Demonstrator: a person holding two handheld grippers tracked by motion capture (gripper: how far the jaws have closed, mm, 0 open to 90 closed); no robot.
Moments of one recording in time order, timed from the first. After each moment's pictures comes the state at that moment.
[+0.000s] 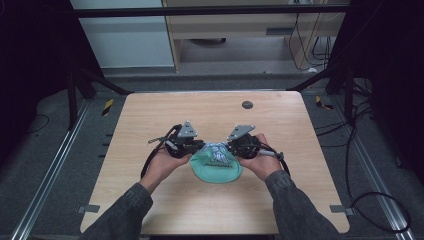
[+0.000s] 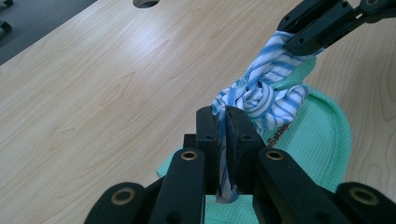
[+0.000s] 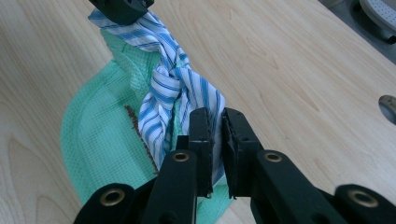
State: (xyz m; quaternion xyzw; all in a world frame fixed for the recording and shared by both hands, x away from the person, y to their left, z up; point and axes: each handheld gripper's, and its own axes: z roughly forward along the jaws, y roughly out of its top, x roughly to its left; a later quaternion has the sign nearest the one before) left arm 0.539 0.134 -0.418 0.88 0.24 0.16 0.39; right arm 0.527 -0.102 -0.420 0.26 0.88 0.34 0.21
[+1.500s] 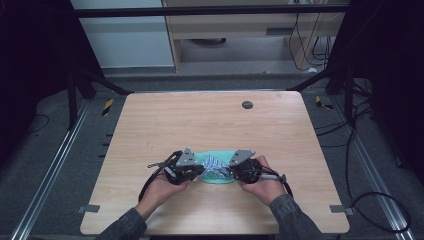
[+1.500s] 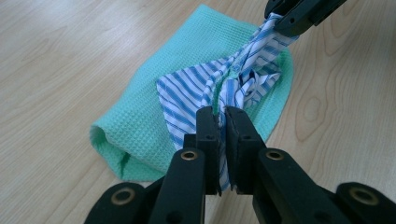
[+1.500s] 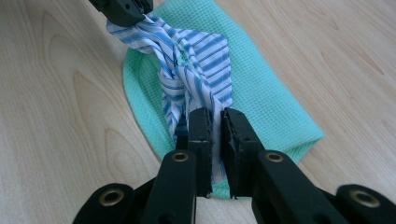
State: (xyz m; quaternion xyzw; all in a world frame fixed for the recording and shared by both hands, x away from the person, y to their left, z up) left arm 0.485 0.140 -0.462 0.89 0.21 0.13 0.38; right arm 0.474 -0.104 -0.454 0.24 0.90 0.32 0.19
